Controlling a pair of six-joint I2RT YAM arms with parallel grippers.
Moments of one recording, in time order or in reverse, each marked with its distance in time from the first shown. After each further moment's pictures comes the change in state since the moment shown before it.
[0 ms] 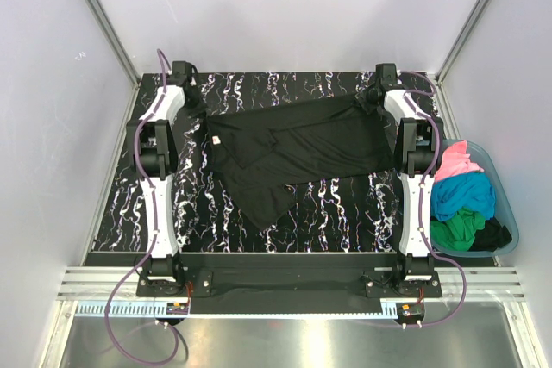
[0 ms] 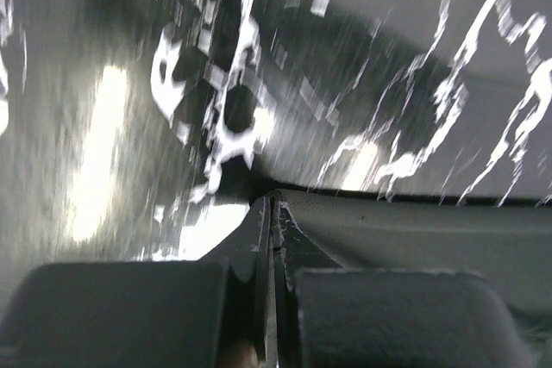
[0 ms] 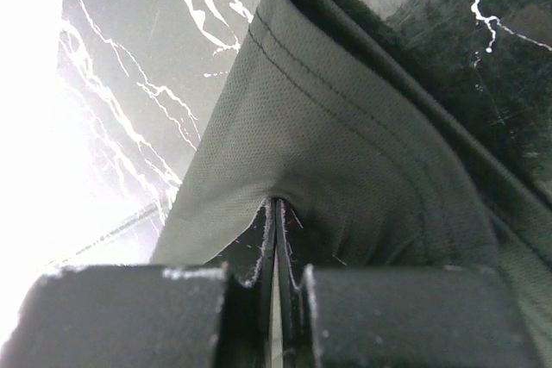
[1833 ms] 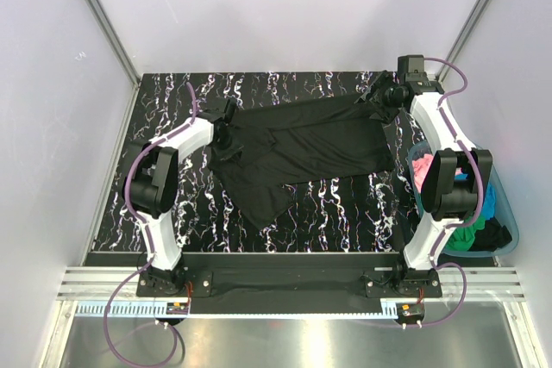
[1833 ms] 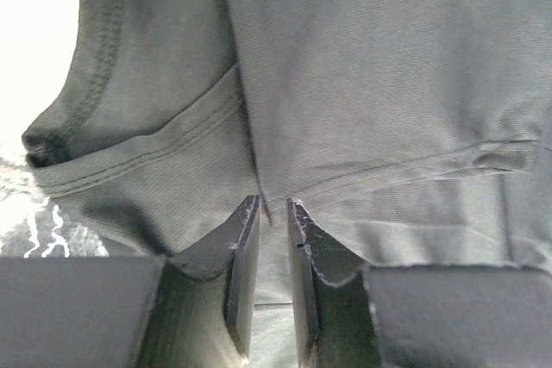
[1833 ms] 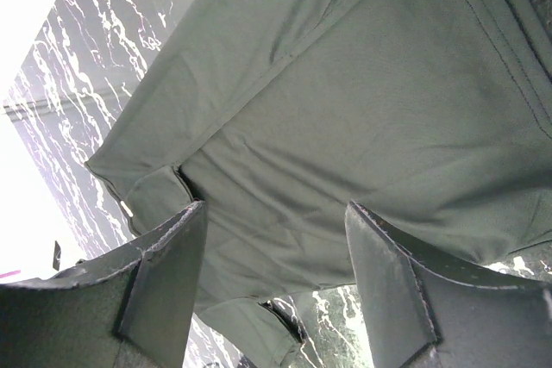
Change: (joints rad) left arm -0.326 -0.510 -0.736 0.064 -0.082 -0.418; right arm 0.007 -0.680 -0.464 -0.233 -0.105 -0.253
